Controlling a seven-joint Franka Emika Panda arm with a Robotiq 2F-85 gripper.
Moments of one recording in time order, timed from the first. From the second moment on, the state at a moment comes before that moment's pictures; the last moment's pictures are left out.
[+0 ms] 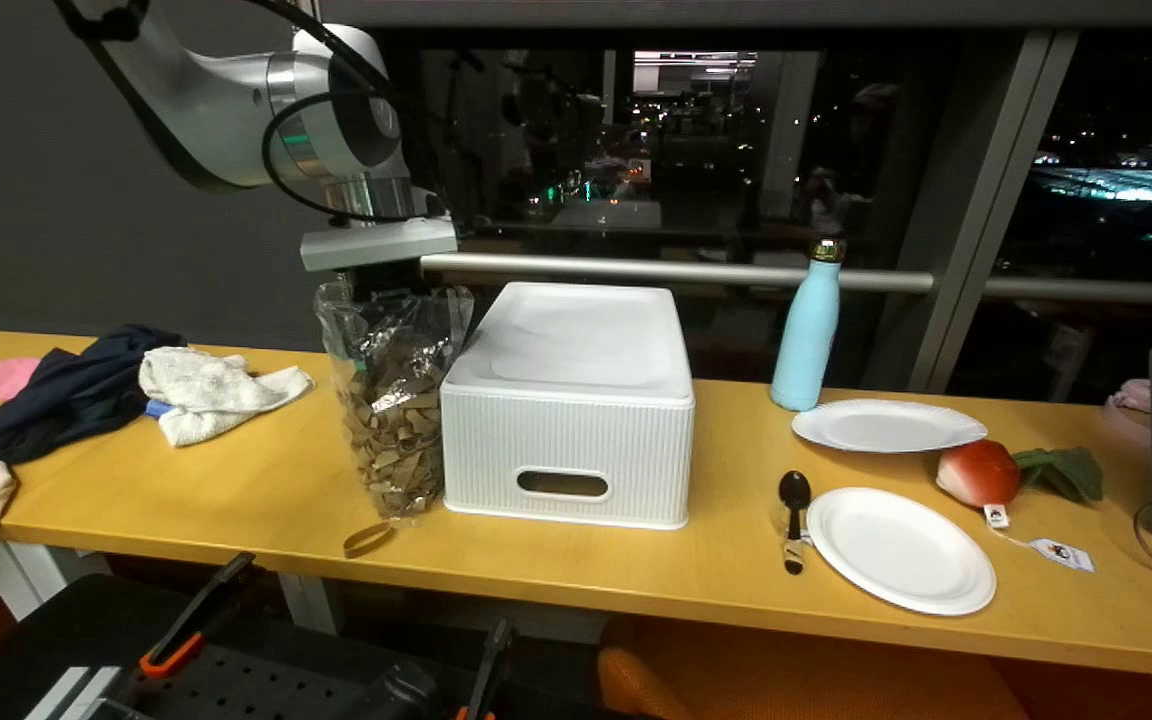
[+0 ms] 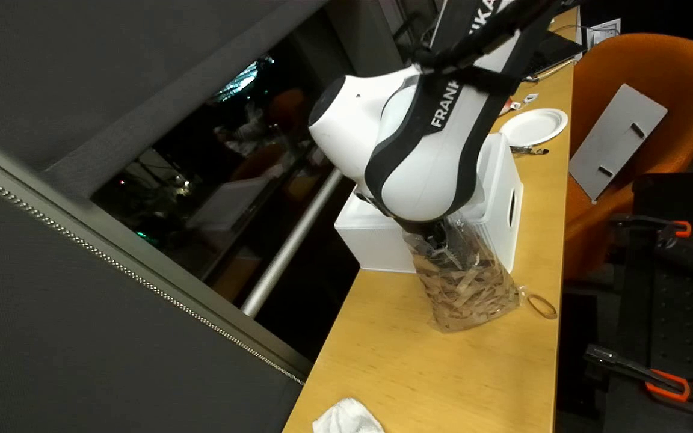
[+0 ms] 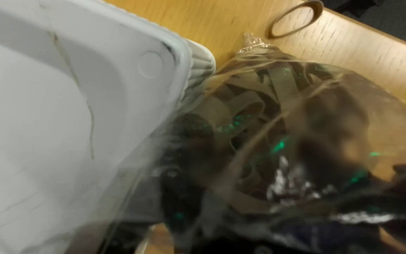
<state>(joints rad) 0.11 0.36 0.08 -2.05 -0.23 2.30 -0.23</state>
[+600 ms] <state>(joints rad) 0.10 0.37 0.08 -2.05 -0.23 2.30 -0.23</state>
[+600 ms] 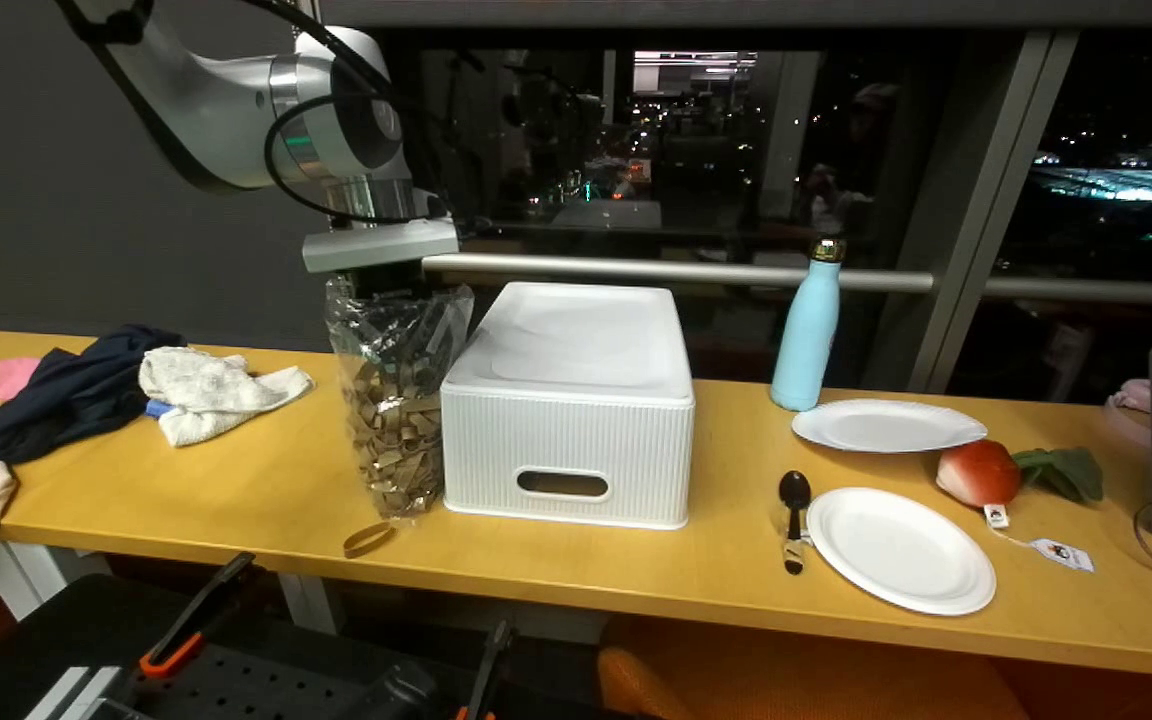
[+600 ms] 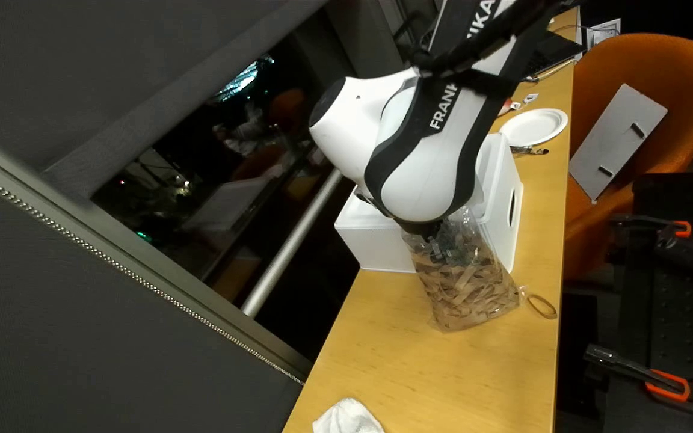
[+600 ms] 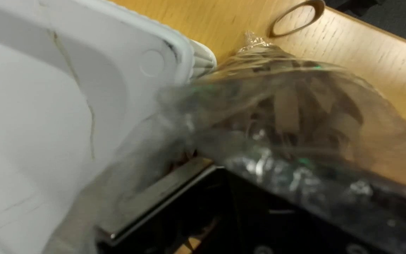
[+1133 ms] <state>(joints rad) 0.10 0.35 0.08 -2.04 -0.23 2.30 -0.23</state>
